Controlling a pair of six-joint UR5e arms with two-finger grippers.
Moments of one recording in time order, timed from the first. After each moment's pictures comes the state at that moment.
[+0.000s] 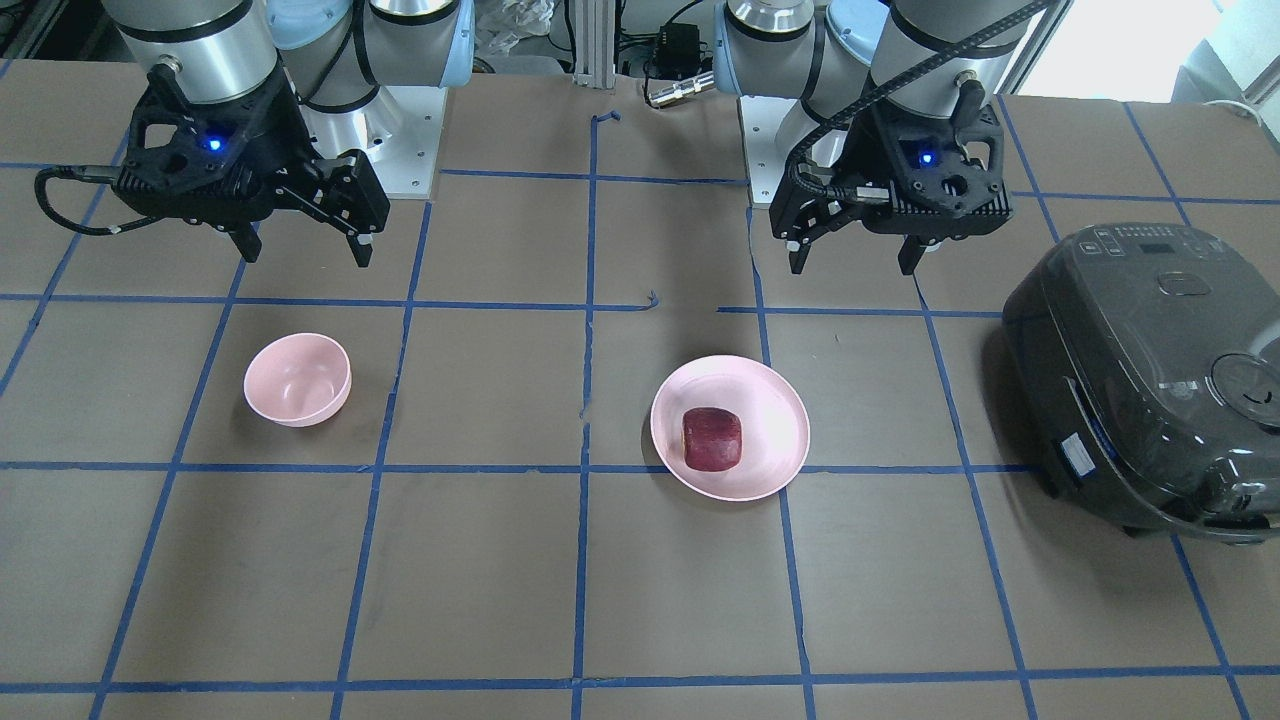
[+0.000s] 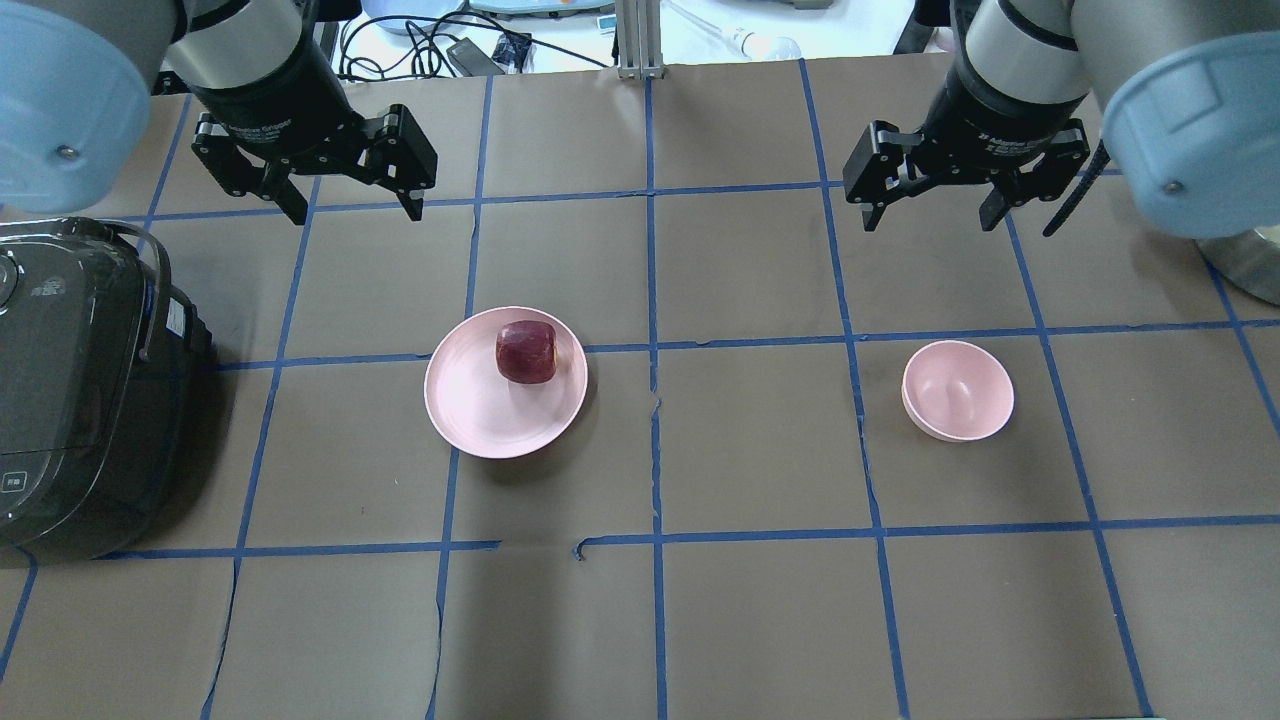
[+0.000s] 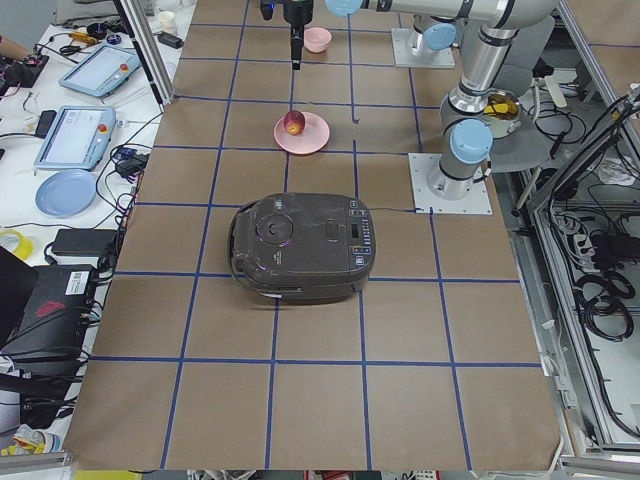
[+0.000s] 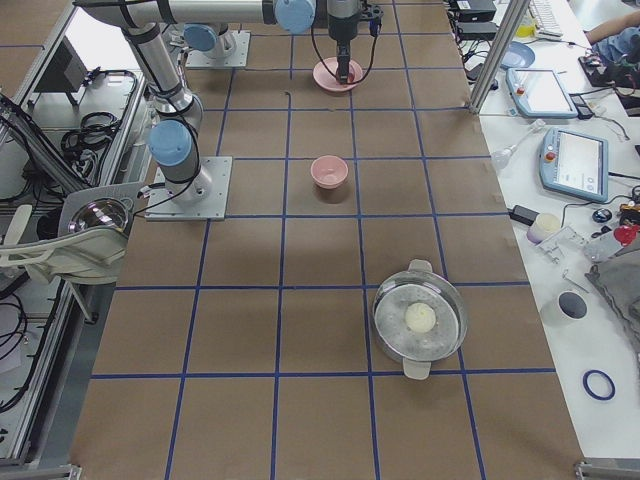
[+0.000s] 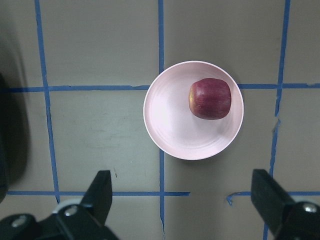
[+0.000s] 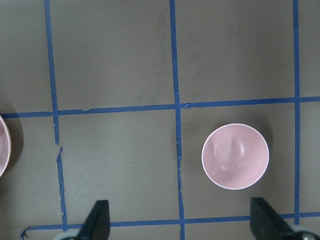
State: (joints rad) left arm -1.63 -1.60 -1.50 -1.56 1.60 -0.07; right arm 1.59 -1.61 1.62 -1.66 -1.56 0.07
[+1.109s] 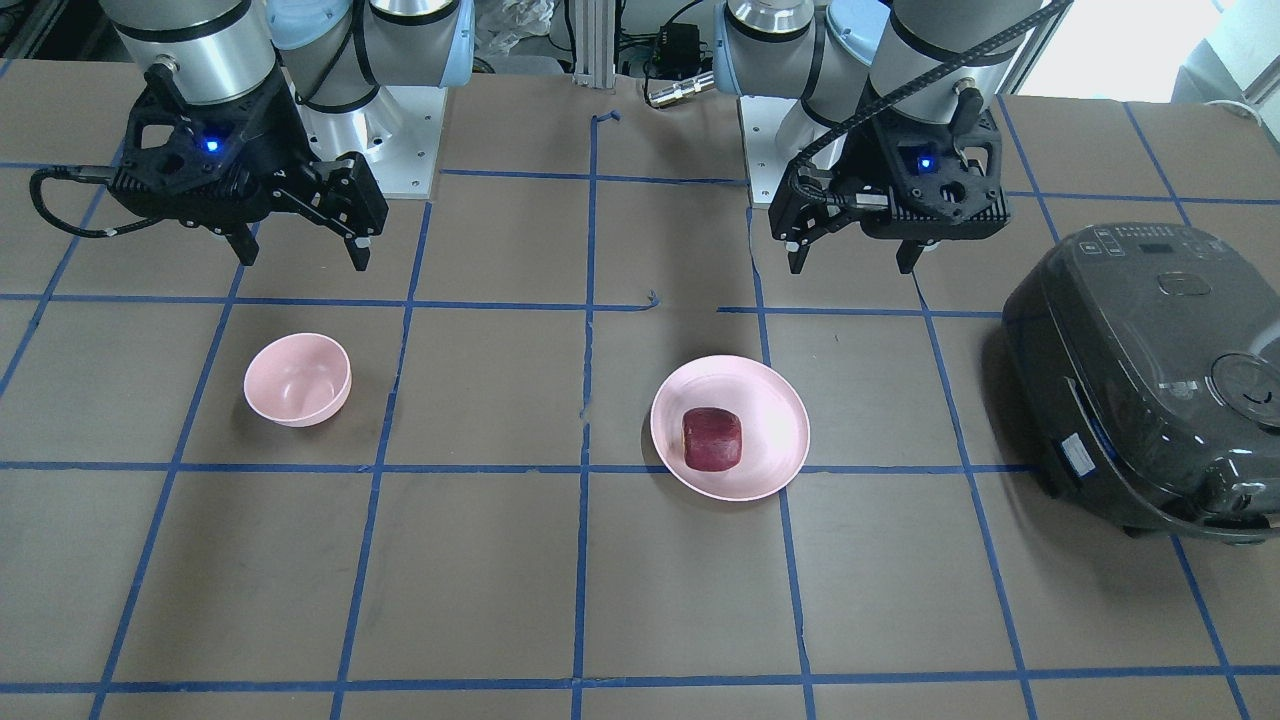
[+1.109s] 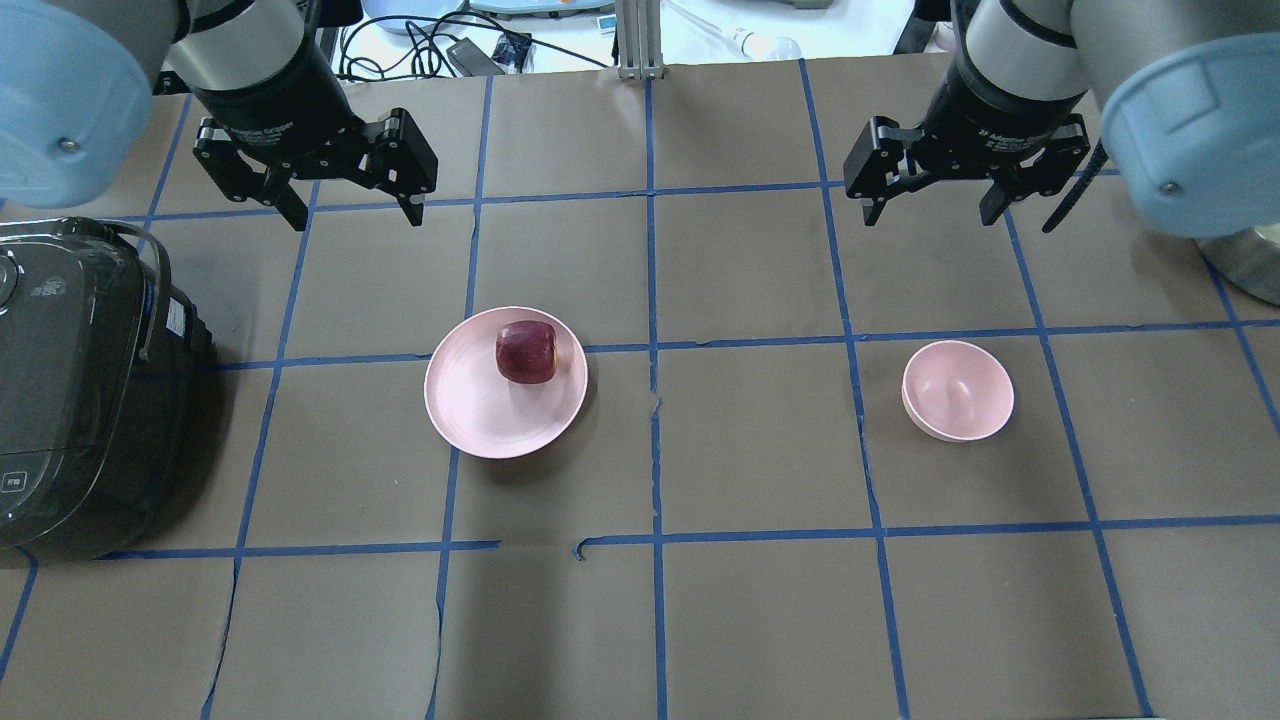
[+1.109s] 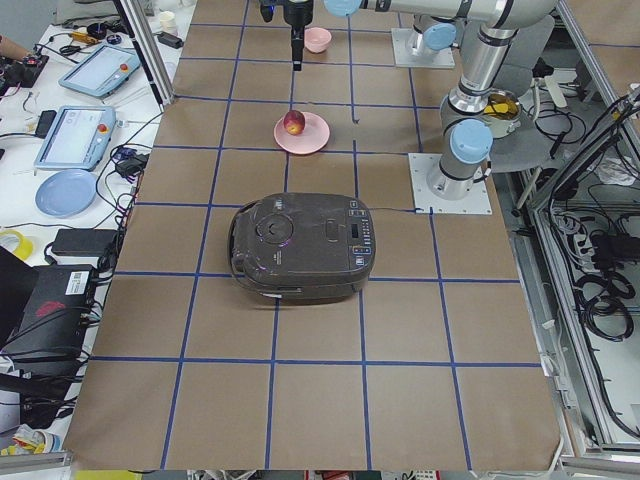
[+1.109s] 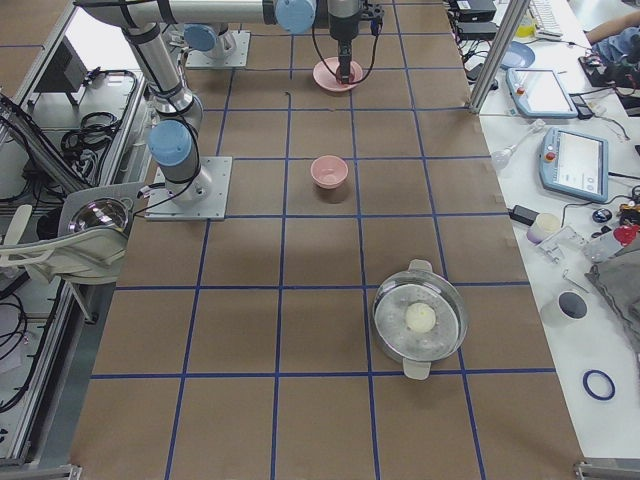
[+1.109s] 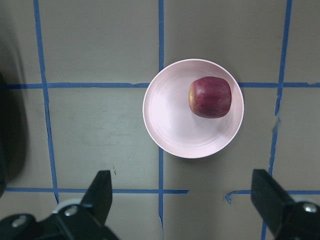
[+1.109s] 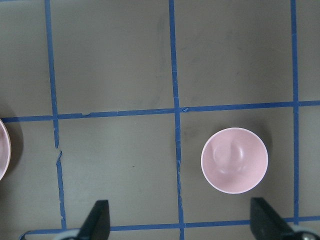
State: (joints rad) left arm -1.63 -1.60 -1.50 -1.58 1.60 -0.07; right arm 1.59 -1.60 1.62 -1.69 -1.57 0.07
